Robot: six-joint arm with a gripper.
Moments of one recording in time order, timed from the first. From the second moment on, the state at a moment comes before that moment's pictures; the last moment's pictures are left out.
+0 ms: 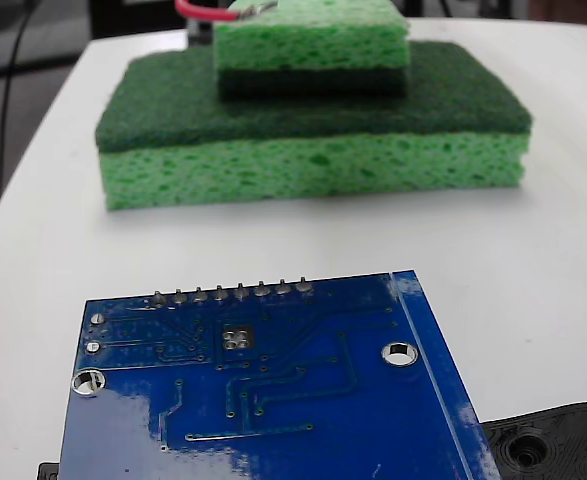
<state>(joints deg) -5.3 113.1 125.2 40.3 34.1 27.7</state>
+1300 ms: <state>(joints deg) 6.8 174.8 168.0 44.6 -1.4 3.7</state>
